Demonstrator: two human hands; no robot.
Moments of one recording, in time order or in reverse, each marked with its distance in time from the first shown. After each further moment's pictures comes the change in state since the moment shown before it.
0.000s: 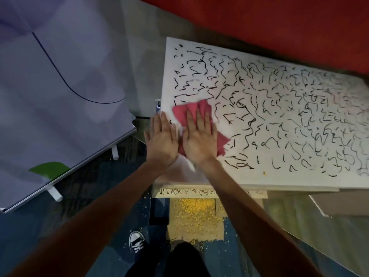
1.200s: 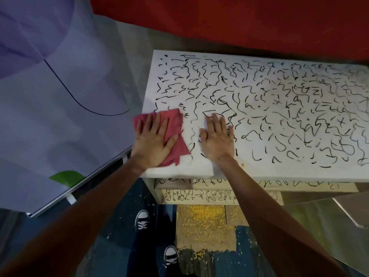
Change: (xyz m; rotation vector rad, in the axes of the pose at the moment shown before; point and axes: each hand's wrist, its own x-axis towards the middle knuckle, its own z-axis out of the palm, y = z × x) left_hand -0.011 0.015 0.012 0.714 -0.022 0.267; right_hand -0.019 0.108 -0.017 0.097 -0.084 0.049
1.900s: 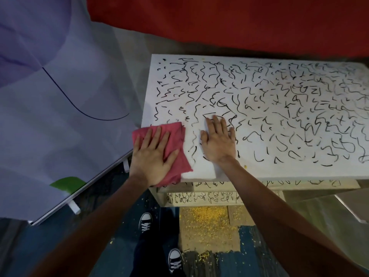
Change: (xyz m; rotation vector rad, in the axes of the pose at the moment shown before) left_hand -0.038 0.005 -0.005 -0.030 -0.019 -0.001; right_hand 0.005 -0.002 0.000 -0.013 0.023 0.019
